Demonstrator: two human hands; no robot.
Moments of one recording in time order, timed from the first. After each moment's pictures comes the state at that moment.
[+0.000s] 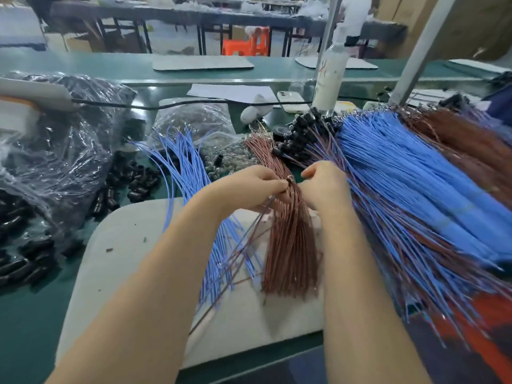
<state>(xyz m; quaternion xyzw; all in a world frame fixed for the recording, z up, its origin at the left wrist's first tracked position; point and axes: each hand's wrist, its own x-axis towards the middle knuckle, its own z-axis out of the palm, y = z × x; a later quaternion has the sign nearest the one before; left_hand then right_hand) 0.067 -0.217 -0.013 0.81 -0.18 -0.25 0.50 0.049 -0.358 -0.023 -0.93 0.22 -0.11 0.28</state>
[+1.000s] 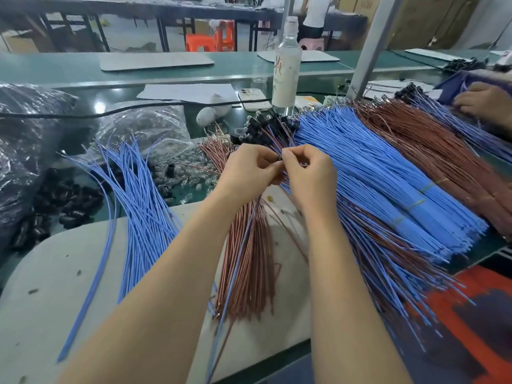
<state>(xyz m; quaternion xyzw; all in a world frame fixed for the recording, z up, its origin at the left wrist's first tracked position) 0.086 -0.296 -0.011 0.82 -0.23 -0.04 0.52 0.048 -0.402 -0.024 -0.82 0.15 -0.31 0.46</state>
